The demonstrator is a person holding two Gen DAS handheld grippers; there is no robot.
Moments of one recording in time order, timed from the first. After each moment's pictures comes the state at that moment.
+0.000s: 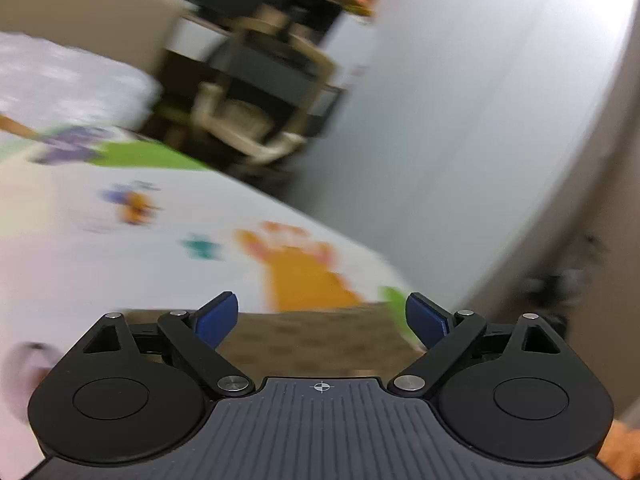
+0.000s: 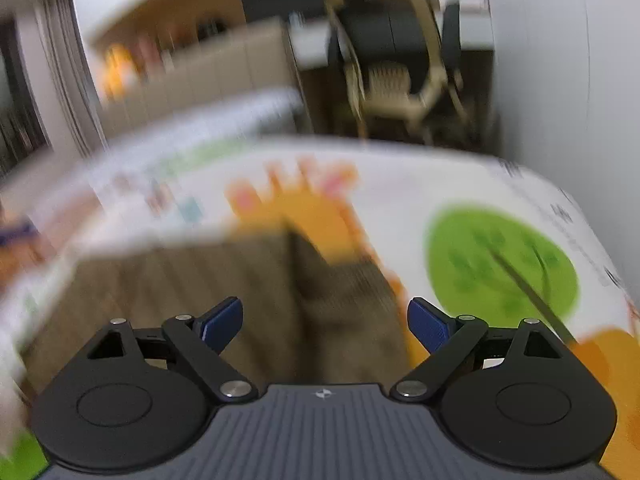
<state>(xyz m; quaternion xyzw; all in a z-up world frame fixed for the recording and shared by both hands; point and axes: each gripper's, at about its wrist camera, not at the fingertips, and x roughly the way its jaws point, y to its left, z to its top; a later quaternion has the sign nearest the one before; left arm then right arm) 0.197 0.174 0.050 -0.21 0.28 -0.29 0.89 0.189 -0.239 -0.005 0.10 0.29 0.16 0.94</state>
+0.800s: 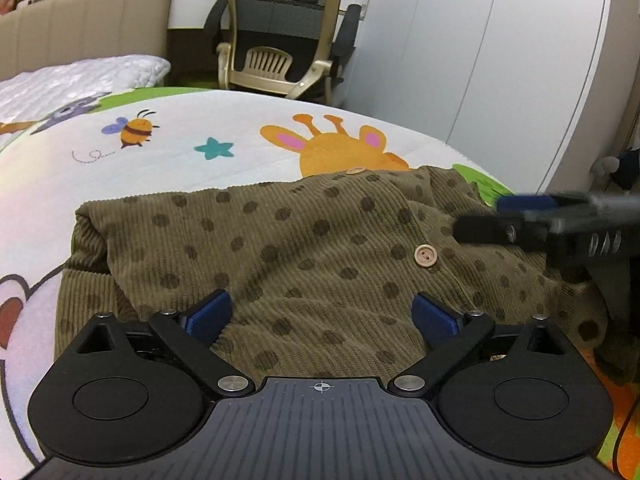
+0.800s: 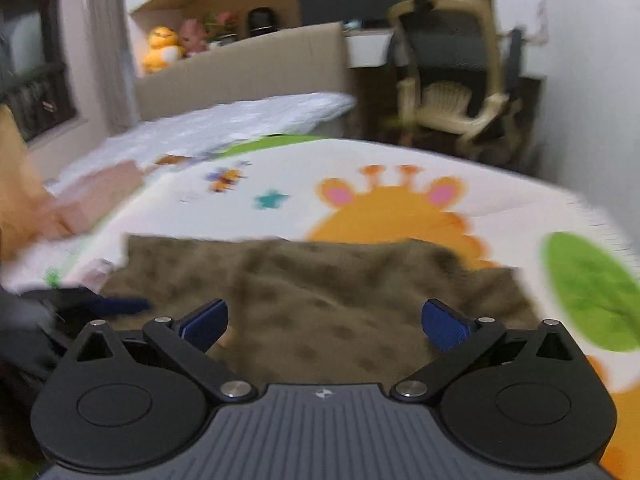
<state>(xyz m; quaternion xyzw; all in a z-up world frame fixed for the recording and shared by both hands) 0.186 0.094 -0.048 -0.03 0.34 -0.20 0.92 0.176 -0.131 -0.024 -0.01 0.32 0.14 0.94</state>
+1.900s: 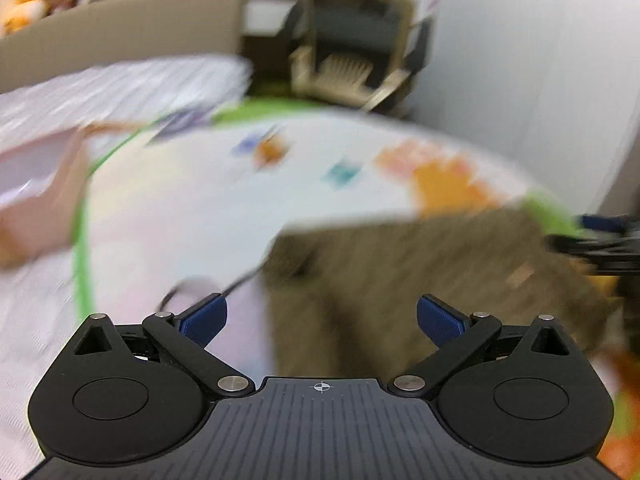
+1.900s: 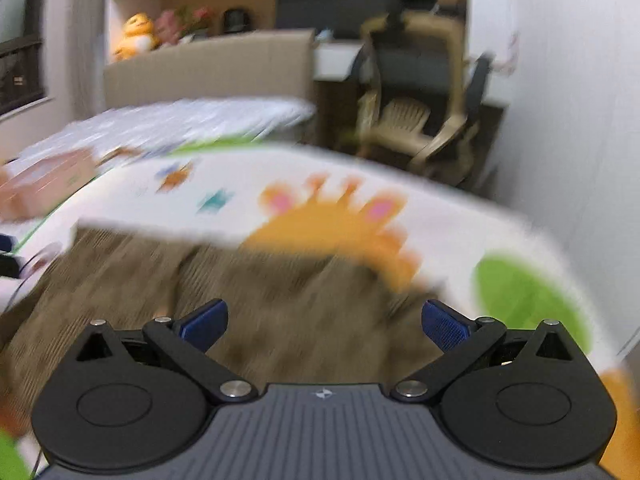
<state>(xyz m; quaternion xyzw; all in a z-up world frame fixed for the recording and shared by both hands) 0.167 0.193 0.015 -0.05 0.33 -0.13 0.93 0.192 -0.145 0.008 -0.05 0.27 0.08 0.96</state>
